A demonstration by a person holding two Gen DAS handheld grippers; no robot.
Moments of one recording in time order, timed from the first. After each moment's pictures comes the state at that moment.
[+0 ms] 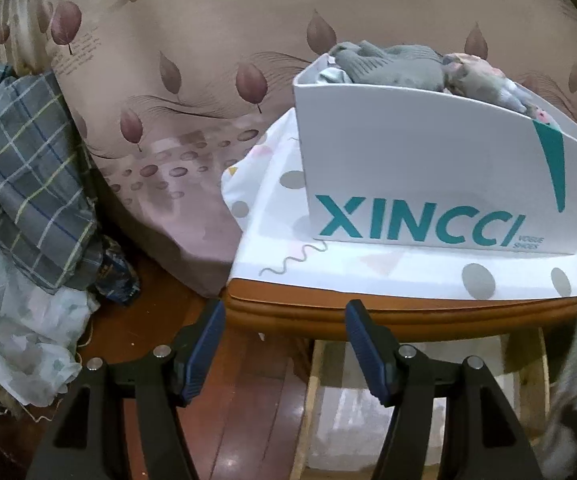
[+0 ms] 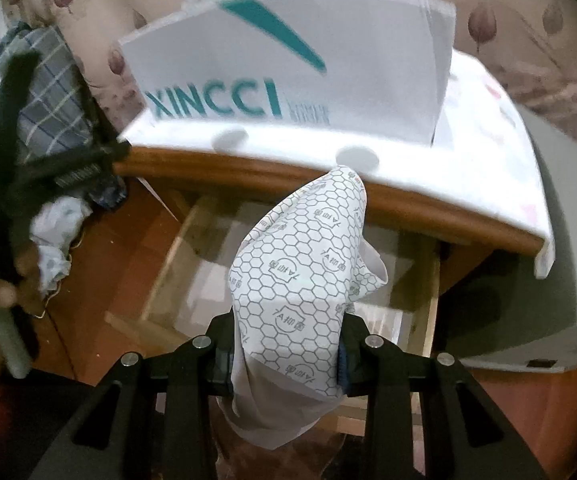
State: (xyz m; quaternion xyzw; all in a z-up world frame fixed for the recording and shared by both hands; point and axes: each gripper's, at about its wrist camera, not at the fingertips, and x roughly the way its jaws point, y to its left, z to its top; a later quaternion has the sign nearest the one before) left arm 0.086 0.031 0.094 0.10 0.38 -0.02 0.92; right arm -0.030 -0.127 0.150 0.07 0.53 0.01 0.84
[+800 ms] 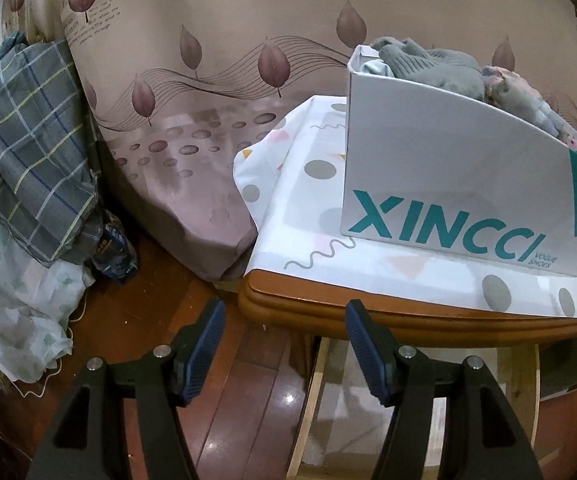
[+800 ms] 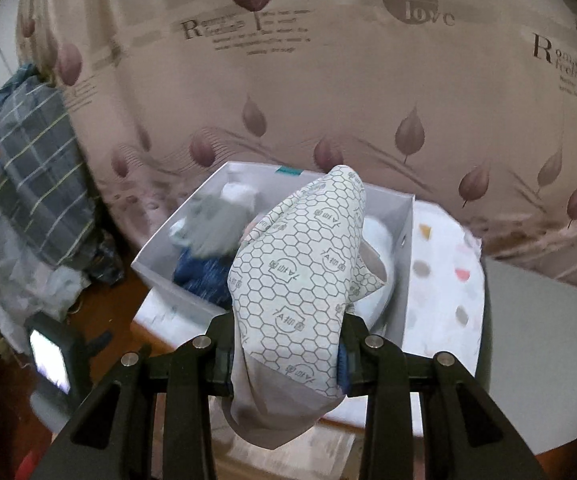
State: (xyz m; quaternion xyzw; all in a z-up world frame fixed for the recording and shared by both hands) left arm 0.101 0.052 0.090 0.05 0.41 -0.01 0.91; right arm 0.101 -0.144 0.309 0.03 0.44 -0.01 0.90
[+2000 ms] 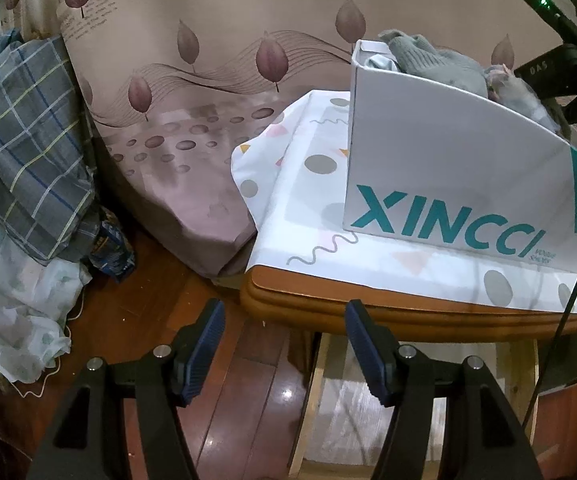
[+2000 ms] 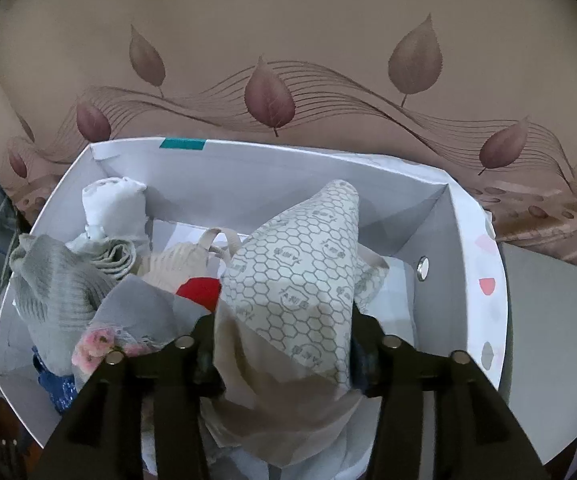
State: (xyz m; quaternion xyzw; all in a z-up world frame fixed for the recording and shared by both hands) left arm 0.101 0.053 0.089 0.05 0.42 -0.02 0.91; right arm 0.240 -0.188 0.199 0.05 0.54 -0.10 0.84
